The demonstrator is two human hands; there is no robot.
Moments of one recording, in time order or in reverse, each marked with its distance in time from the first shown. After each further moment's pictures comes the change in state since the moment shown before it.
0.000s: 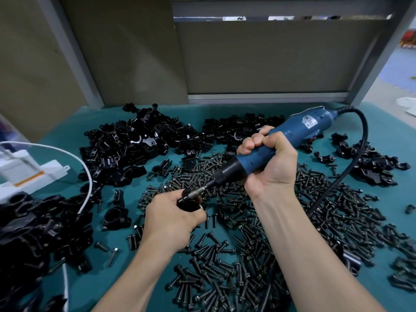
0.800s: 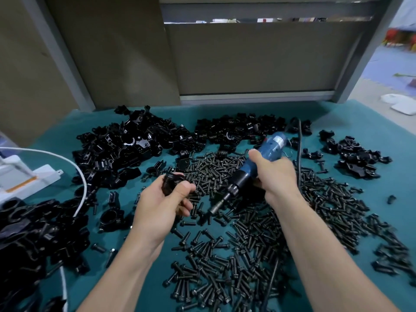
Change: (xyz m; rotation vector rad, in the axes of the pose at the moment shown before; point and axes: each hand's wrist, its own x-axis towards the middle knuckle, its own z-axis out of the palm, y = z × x) left_hand 0.006 0.006 -0.013 -0.370 -0.100 0.140; right_hand 0.013 -0.028 -0.048 -1.165 0.522 0.093
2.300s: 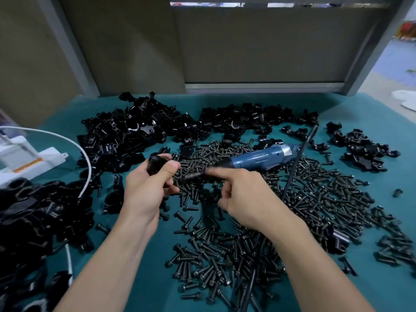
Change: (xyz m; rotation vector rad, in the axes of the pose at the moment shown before) left_hand 0.007 0.005 -0.007 -0.202 0.205 -0.024; right_hand -0.071 0.023 0.002 -0.957 -0.565 -0.654
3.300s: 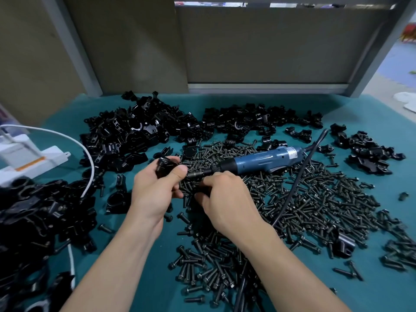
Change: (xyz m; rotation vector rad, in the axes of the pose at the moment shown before) left_hand 0.009 -0.013 -0.003 0.112 -0.029 0.031; right_hand 0.011 -0.028 0.039 -0.089 0.201 -0.030
